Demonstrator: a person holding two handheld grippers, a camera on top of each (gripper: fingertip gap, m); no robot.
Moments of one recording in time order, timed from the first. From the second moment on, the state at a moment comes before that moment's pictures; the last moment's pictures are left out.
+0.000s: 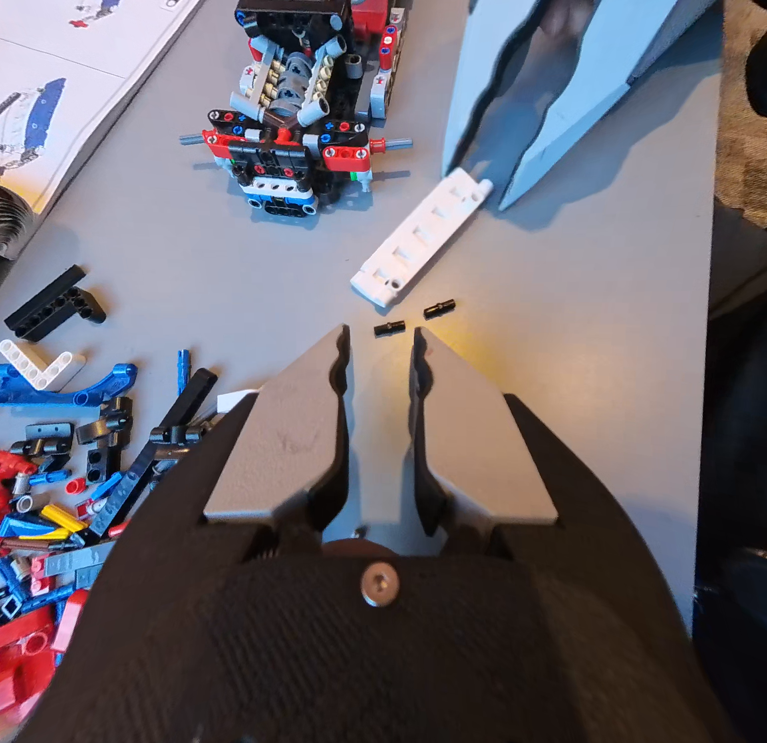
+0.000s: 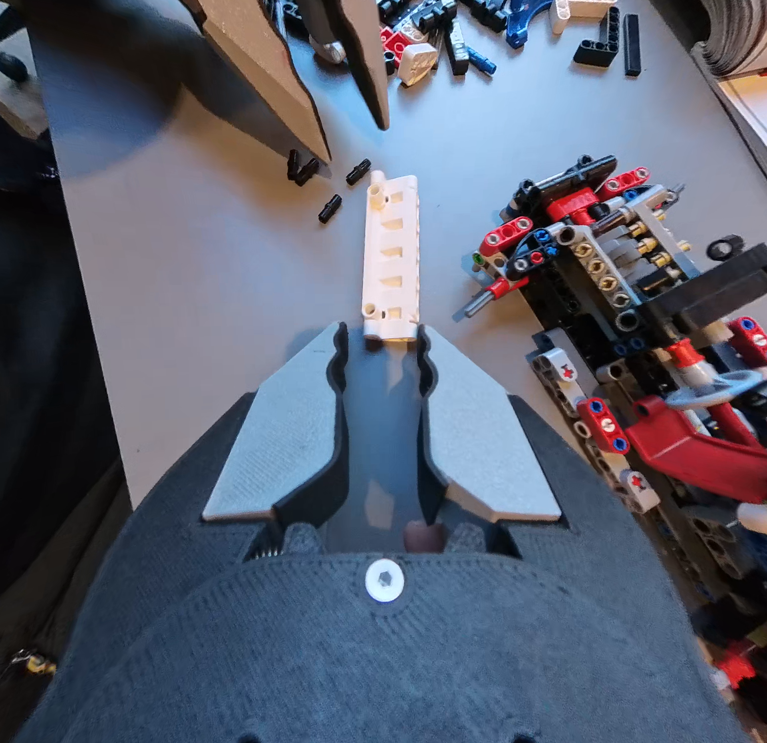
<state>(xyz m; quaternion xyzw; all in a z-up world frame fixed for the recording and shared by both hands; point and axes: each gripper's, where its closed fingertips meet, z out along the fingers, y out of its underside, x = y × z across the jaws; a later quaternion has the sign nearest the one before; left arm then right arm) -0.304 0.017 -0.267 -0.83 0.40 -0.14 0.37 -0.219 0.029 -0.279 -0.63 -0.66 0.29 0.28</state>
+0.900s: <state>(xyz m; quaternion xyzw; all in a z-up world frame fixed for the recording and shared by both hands) -0.299 -0.047 -0.262 -0.81 0.40 -0.20 0.37 -0.248 -0.076 -0.253 -0.55 -0.69 0.40 0.24</state>
